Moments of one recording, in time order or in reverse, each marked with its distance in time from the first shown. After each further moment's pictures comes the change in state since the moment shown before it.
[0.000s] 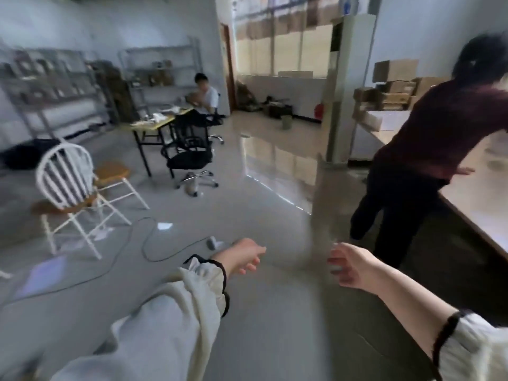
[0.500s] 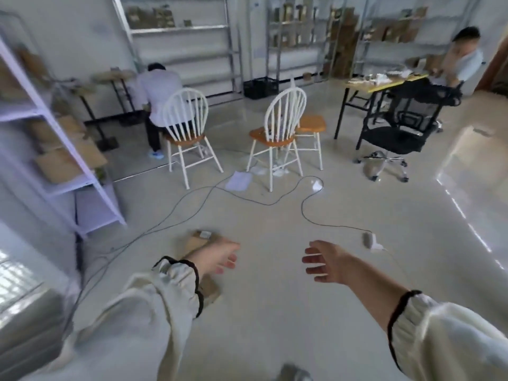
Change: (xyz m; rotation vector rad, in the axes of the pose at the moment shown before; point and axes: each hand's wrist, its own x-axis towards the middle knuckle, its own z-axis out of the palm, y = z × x) left_hand -0.153 -0.376 -0.226 -0.696 0.633 -0.558; right_hand 0.004 0.003 0.498 -0.642 -0.723 0.053
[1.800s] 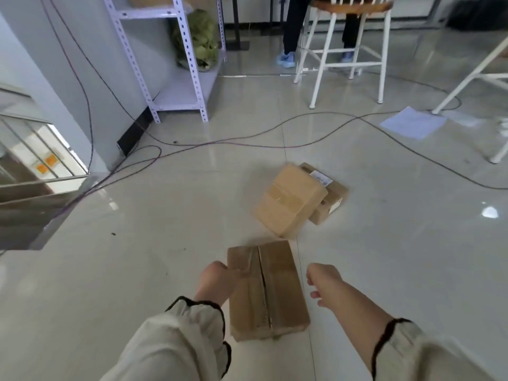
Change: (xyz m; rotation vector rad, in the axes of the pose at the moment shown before) left_hand 0.720 -0.534 -0.042 -0.136 0.597 -0.412; right_hand 0.861 0.190 0.449 -0.628 -0.088 0.004
